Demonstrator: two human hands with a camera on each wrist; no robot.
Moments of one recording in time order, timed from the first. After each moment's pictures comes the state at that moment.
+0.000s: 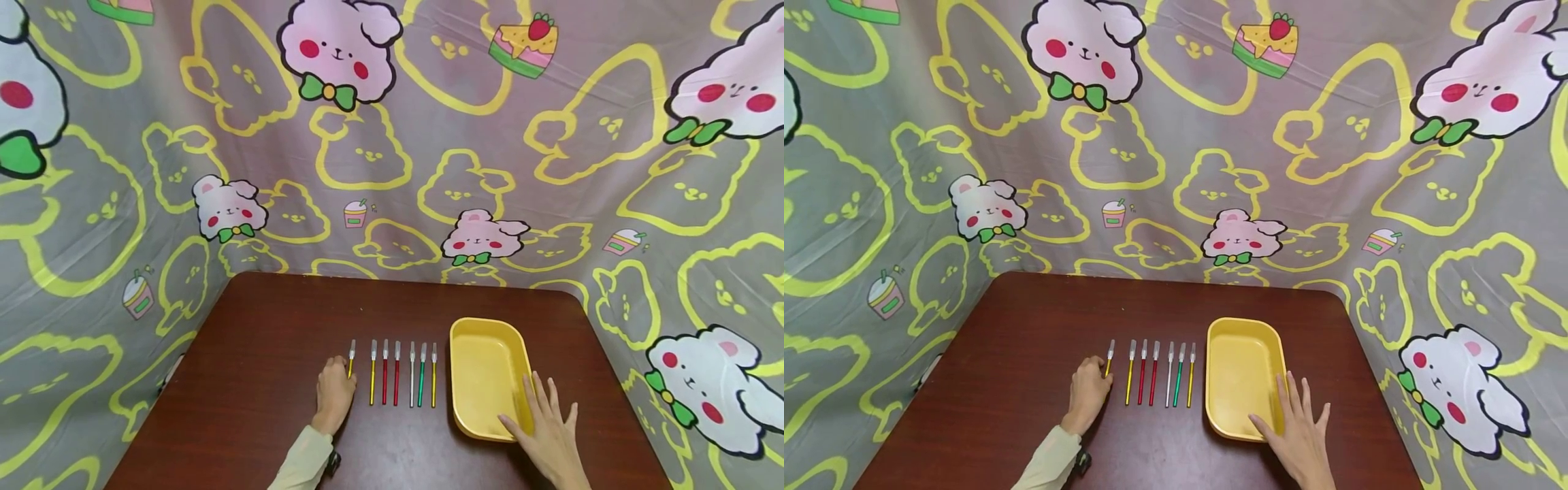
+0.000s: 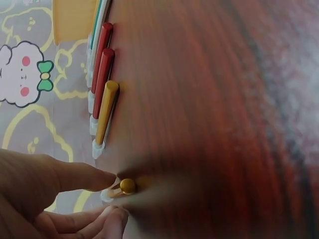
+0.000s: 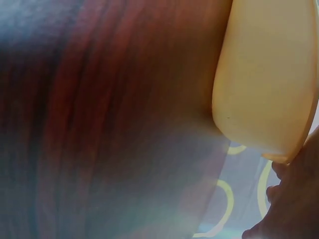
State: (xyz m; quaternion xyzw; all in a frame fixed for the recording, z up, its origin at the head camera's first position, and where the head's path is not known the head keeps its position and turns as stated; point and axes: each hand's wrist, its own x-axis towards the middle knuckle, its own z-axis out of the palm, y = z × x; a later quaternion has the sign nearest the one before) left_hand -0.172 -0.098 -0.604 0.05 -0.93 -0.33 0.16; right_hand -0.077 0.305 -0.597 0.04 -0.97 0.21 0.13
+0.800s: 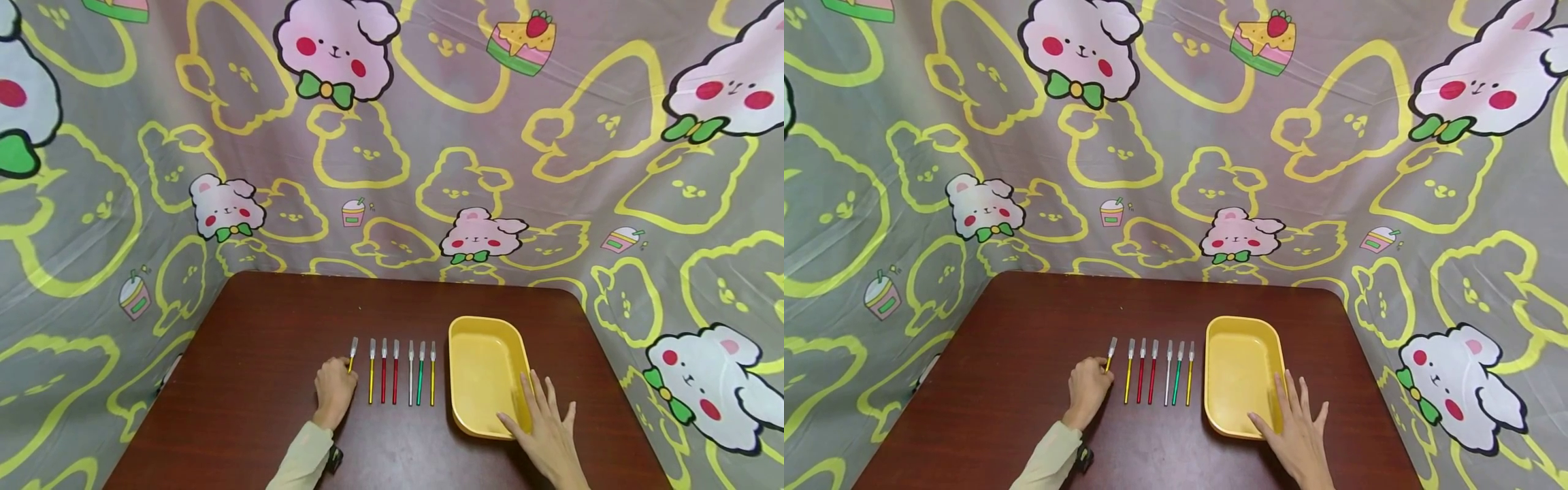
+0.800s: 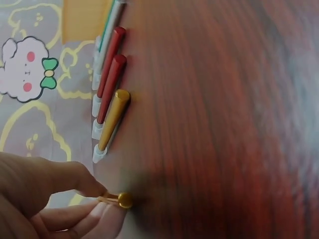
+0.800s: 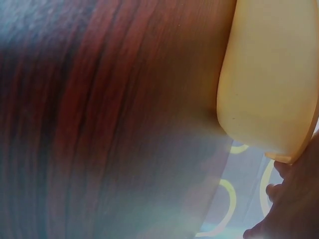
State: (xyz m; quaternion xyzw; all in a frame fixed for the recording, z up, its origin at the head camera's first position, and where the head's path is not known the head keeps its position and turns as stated) left_hand -0.176 -0.097 -0.603 0.04 -0.93 -0.33 0.18; right_hand -0.077 0.304 -0.599 0.04 -0.97 0.21 0.13
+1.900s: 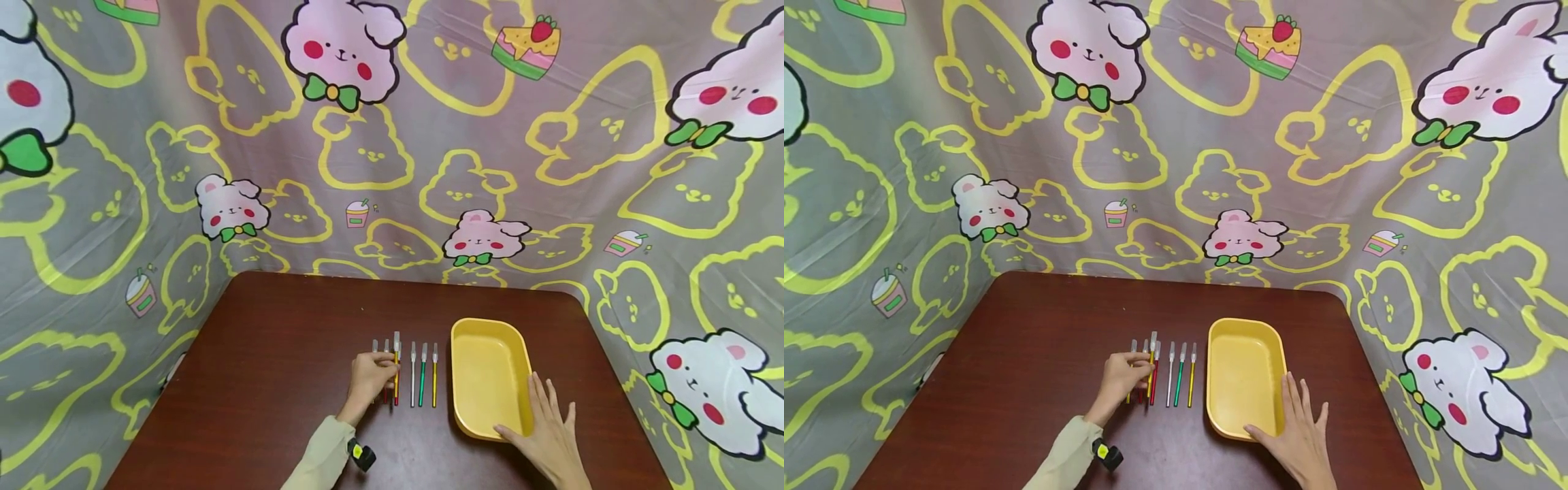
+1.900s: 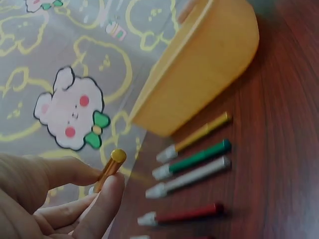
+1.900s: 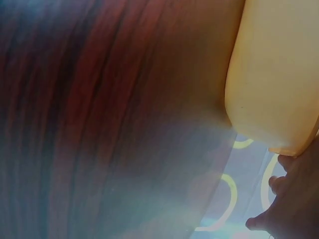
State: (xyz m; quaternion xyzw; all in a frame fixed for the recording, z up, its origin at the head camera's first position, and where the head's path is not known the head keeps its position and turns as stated) left_hand -0.173 -0.043 -0.560 0.03 -0.77 -0.63 0.01; right_hand -0.078 0.306 -0.603 0.05 -0.97 0.19 0.16
